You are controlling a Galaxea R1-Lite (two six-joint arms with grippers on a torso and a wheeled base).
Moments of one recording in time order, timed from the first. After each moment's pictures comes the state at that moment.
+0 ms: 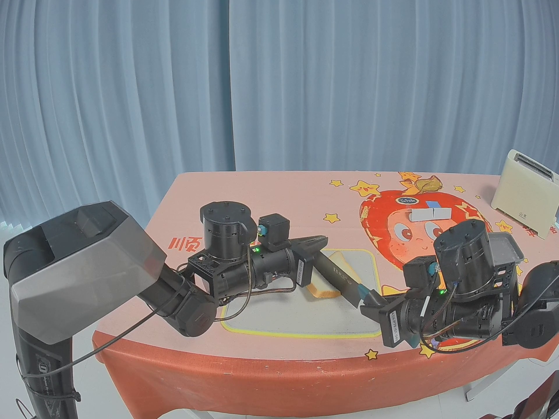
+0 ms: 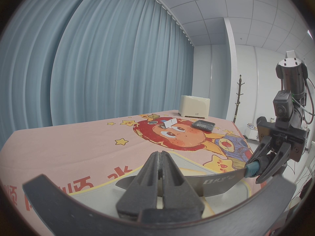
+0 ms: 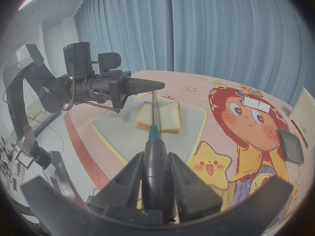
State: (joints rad) left arm -0.61 2.25 -1.04 -1.05 -0.34 -0.04; right arm 0.74 1.66 -0.66 -0.29 -0.14 0.21
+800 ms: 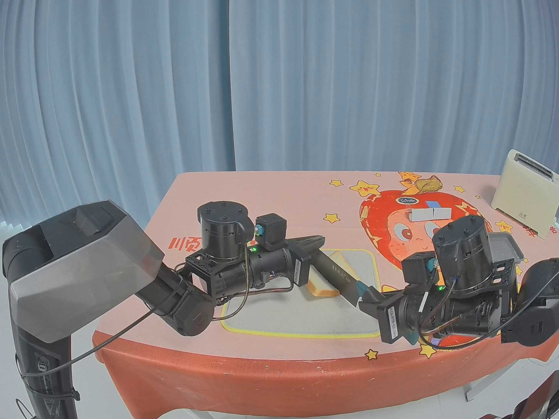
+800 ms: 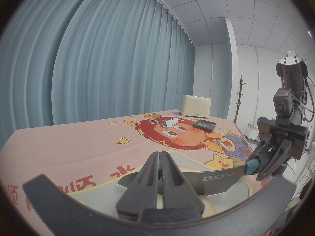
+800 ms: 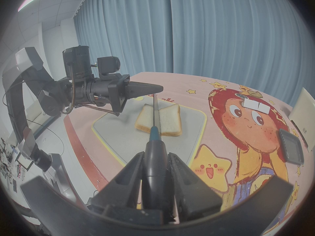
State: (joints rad) left arm -0.60 2.24 -1.02 -1.05 -0.34 -0.04; right arm 0.74 1.67 -0.69 -0.29 -0.15 0.21
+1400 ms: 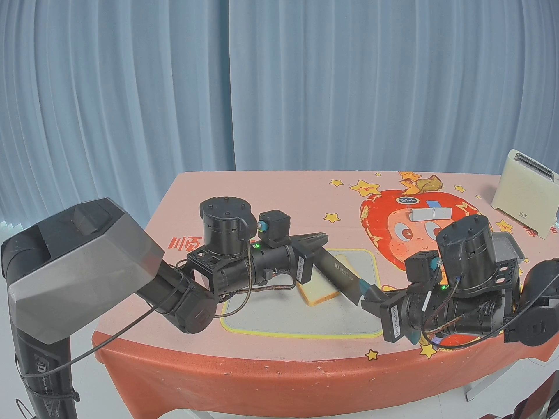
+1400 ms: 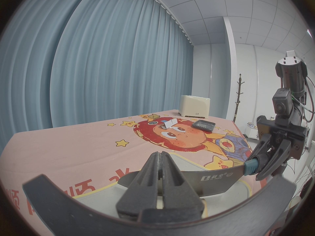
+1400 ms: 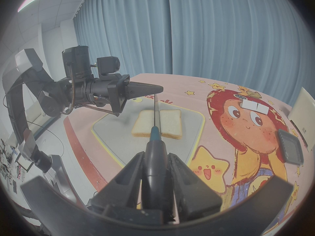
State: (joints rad) left arm -0.60 2.23 -1.06 -1.04 -0.35 -0.04; right arm 0.74 1.65 -0.67 -0.29 -0.15 0.21
